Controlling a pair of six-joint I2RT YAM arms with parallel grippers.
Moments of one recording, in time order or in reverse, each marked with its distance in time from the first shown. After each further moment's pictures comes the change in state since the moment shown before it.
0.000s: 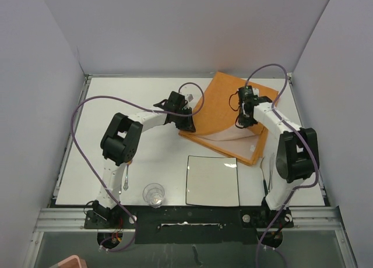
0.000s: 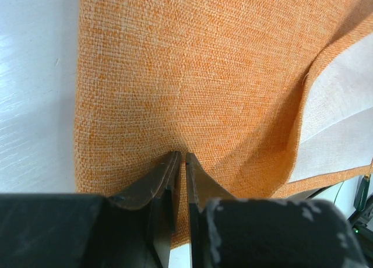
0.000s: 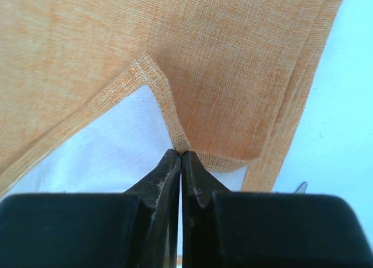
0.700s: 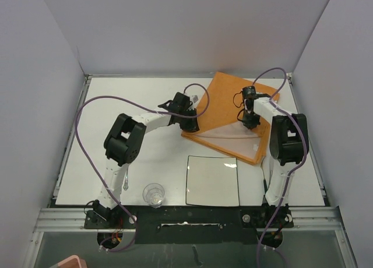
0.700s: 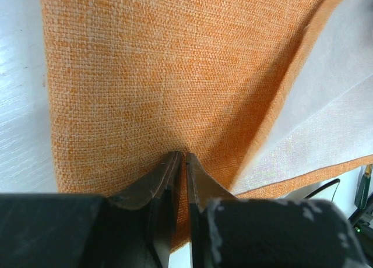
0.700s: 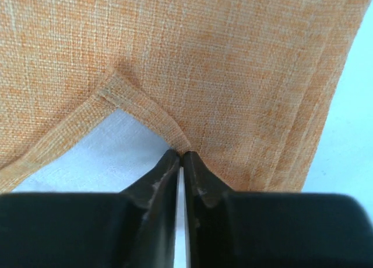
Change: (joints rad) left arm -0.042 0.023 0.035 -0.002 -0.010 0.001; right arm -0.096 0.208 0.116 -0.006 0.010 0.006
